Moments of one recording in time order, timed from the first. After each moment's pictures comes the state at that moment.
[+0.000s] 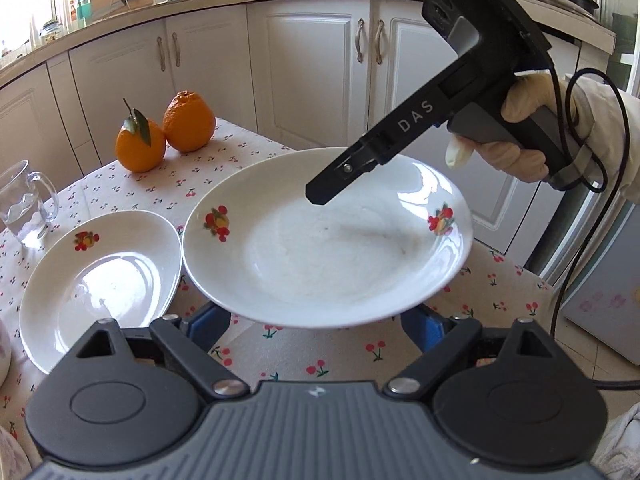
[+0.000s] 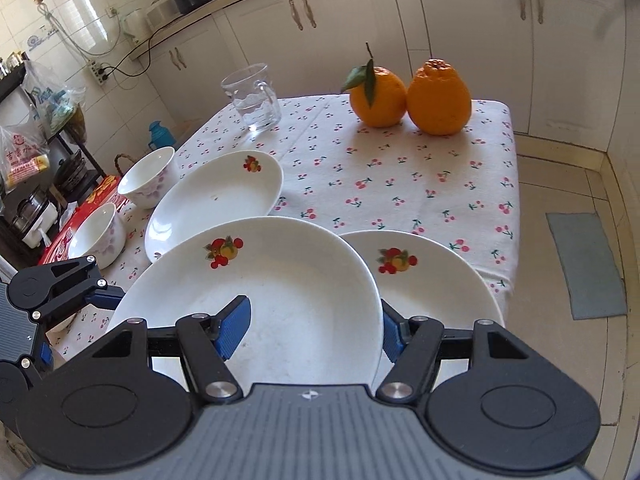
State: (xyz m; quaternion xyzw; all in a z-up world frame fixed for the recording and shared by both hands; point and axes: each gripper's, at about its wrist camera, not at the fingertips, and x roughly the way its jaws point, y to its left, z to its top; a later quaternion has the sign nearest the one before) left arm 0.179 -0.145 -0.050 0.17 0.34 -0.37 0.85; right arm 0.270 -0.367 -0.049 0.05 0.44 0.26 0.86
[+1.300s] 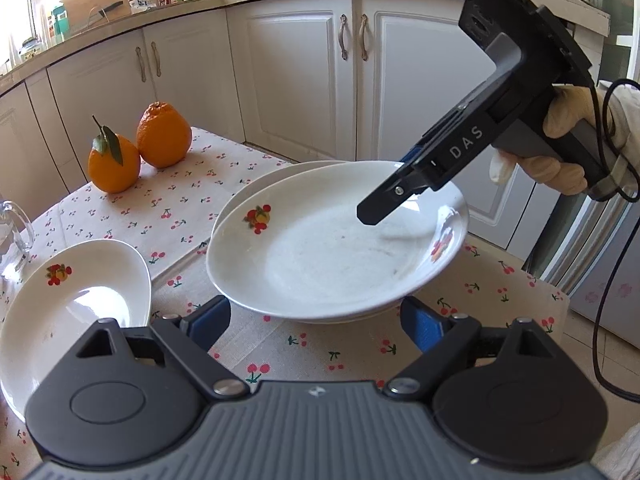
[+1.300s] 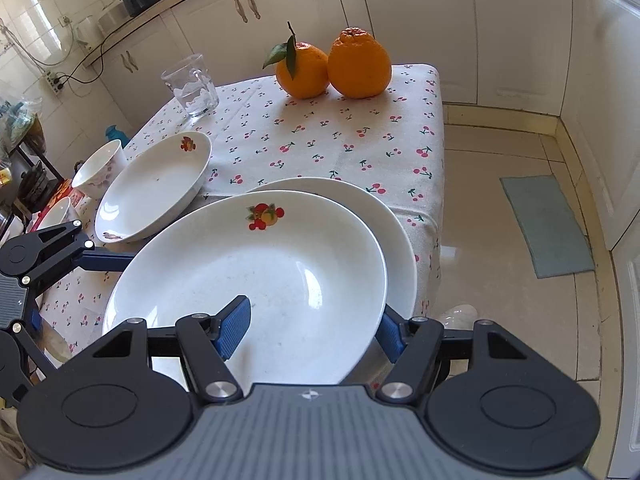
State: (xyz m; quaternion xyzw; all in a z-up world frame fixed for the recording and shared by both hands) left arm 0.195 -0.171 -0.060 0.19 0.32 -0.38 0.84; right arm 0.248 -0.412 -0.067 0.06 0.47 0.20 0.86
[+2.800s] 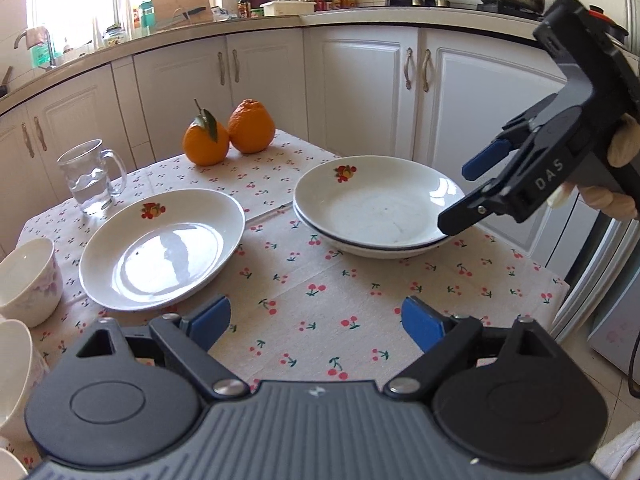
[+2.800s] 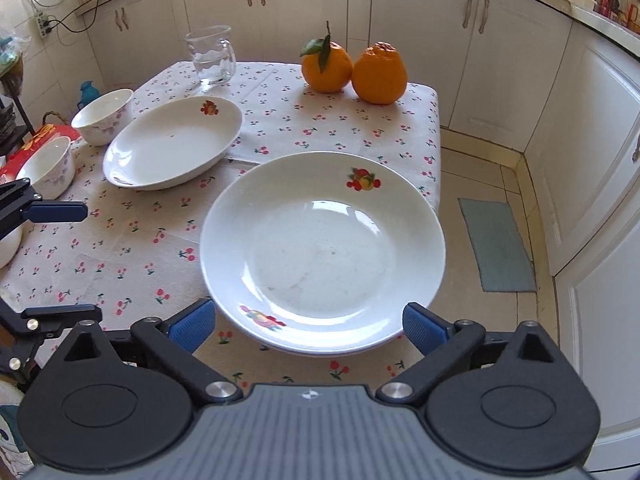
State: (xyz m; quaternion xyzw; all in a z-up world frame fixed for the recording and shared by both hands) left arm 0.138 -0.093 -0.049 0.13 0.31 -0.29 0.90; right arm 0.185 -0.346 -0.038 -0.05 0.45 0.14 0.88
